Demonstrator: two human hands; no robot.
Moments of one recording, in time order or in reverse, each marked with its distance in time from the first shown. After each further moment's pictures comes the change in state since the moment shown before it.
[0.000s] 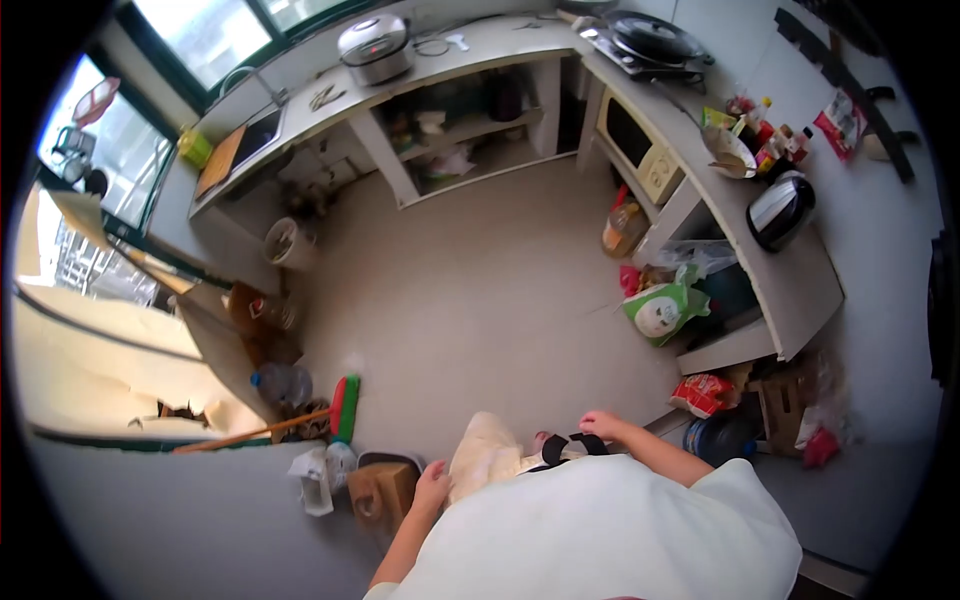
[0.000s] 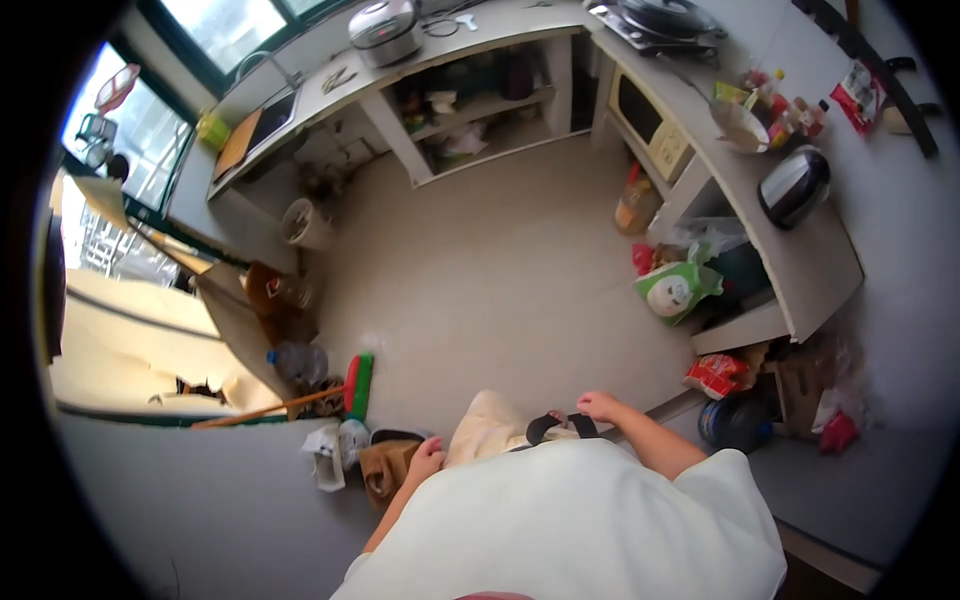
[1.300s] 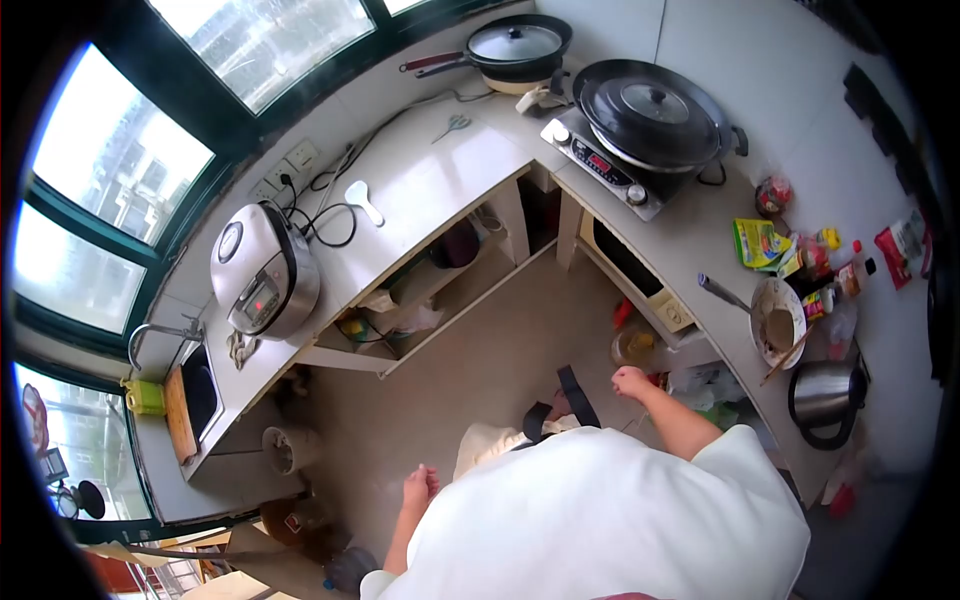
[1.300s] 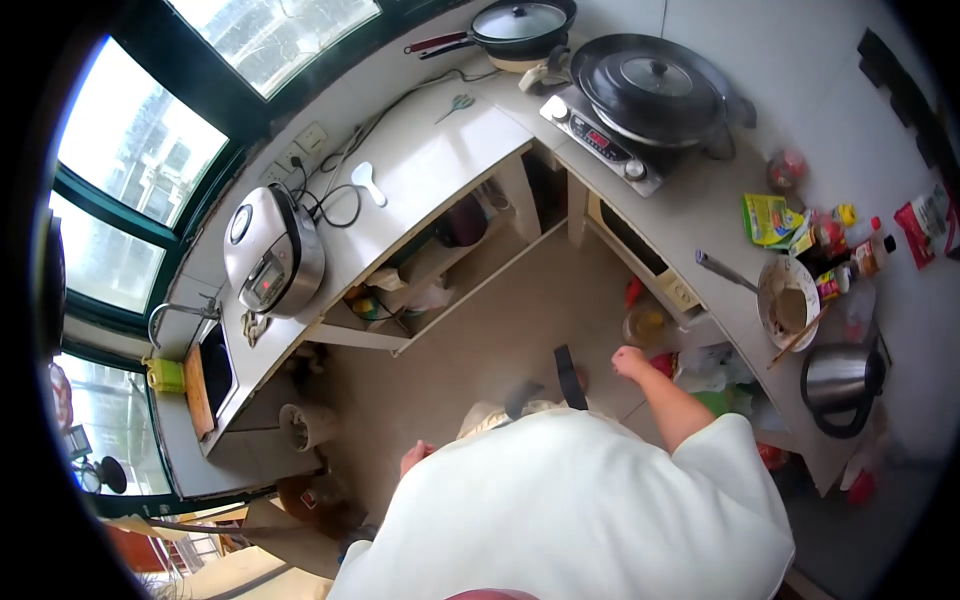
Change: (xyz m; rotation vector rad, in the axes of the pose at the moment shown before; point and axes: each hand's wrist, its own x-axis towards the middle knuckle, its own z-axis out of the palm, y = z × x) left_hand 0.464 0.531 -0.060 0.002 -0.106 0.020; right_hand 0.334 -0.159 -0.510 0.499 0.525 0.251
